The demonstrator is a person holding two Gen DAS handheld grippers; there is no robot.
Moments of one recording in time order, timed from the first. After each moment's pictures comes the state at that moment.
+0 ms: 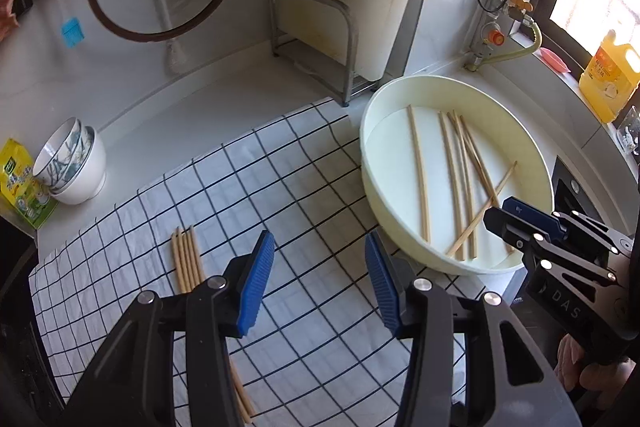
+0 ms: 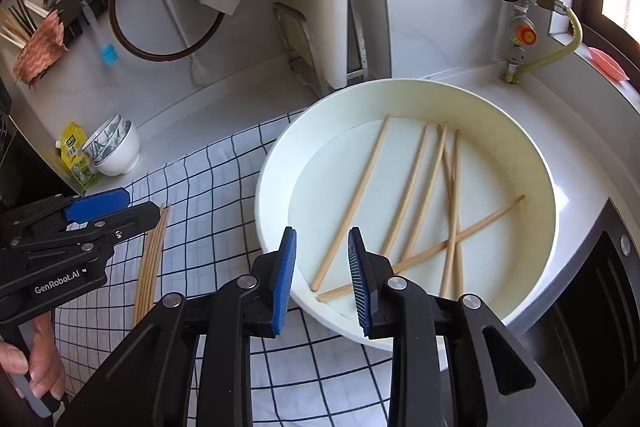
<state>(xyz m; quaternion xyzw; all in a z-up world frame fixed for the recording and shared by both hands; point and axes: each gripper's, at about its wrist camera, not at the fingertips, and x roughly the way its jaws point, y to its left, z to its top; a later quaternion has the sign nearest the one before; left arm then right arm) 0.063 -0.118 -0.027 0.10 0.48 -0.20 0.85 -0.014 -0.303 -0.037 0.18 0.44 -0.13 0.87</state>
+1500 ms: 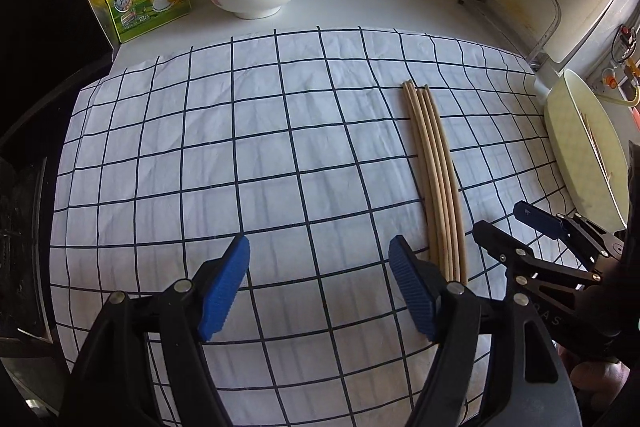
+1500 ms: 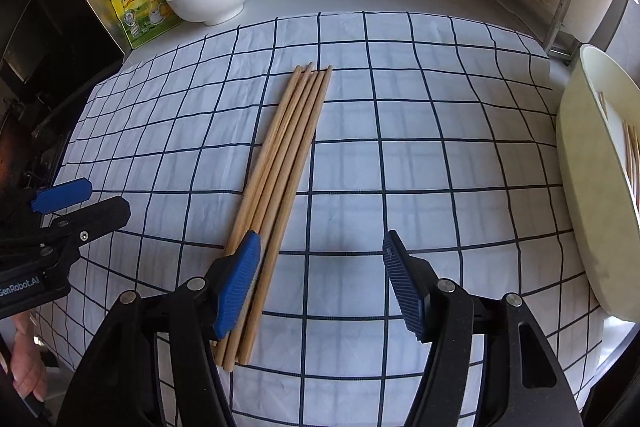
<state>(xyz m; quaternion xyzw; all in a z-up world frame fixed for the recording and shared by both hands) 0.039 0.116 -0.123 -0.01 0.56 -0.06 0.83 0.080 -0.098 -0.143 0.08 0.56 -0.01 0.82</state>
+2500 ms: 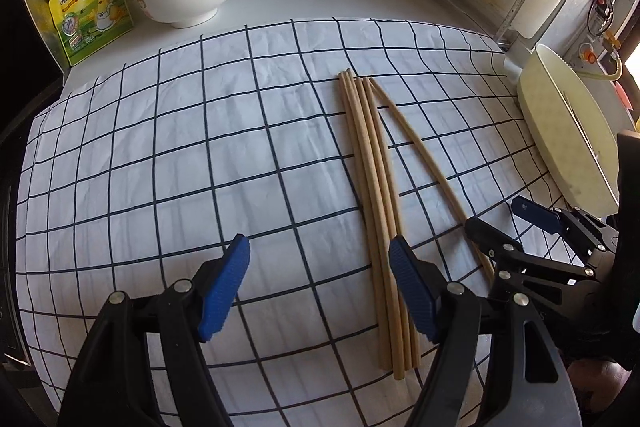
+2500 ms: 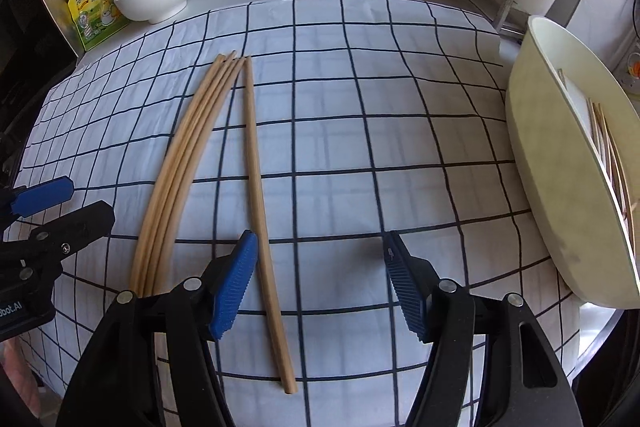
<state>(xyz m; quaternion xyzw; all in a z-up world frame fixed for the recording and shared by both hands) 0.048 0.062 -0.142 0.01 0.54 -0.11 0.83 0.067 -0.136 -0.156 0.07 0.56 -0.08 0.82</state>
